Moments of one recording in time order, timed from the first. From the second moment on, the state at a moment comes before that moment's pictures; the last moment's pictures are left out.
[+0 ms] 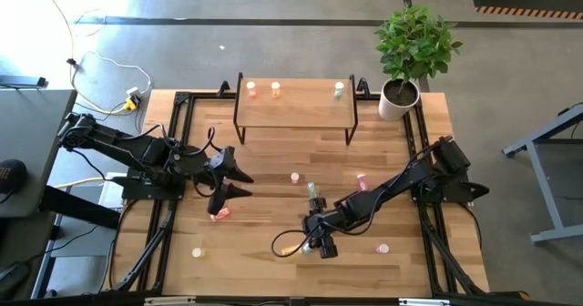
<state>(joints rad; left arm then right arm) -0.18 0.97 0.88 -0.37 -0.11 -0.45 0.43 1.87 1.16 -0.26 0.05 0.23</state>
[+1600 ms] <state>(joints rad) -0.18 0.97 0.88 -0.38 -0.15 -0.36 0.19 1.60 1.16 -0.34 0.15 0.33</state>
